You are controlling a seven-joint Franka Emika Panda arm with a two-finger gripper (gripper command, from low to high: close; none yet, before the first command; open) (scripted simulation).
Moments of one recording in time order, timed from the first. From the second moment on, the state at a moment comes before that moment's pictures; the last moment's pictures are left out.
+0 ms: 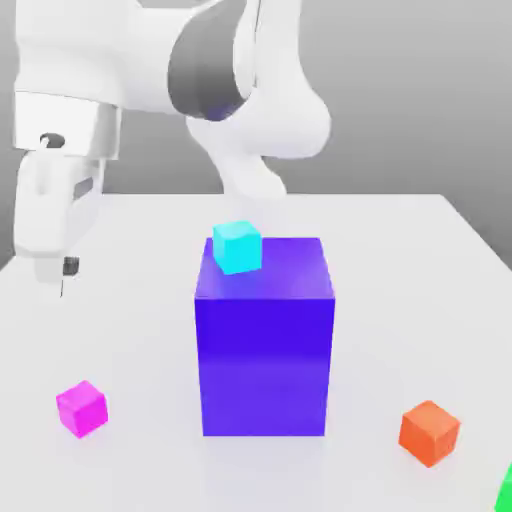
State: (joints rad) arm -0.48 -0.15 0.07 -2.53 0.00 2.64 1.95
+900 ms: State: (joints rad) arm -0.58 0.30 -0.01 -2.61 0.02 2.92 2.47
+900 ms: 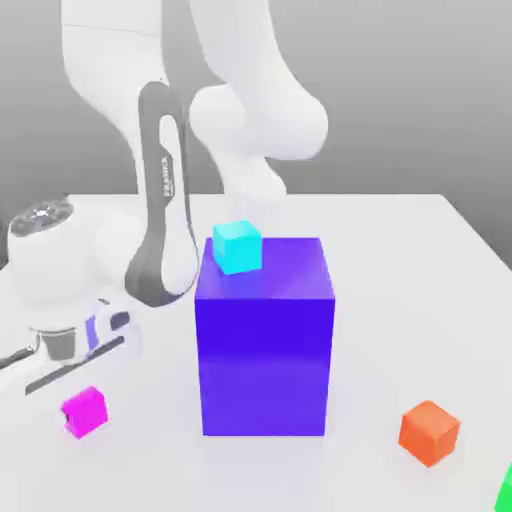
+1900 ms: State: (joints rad) arm 0.08 0.52 0.46 -2.11 -0.40 2.55 2.12
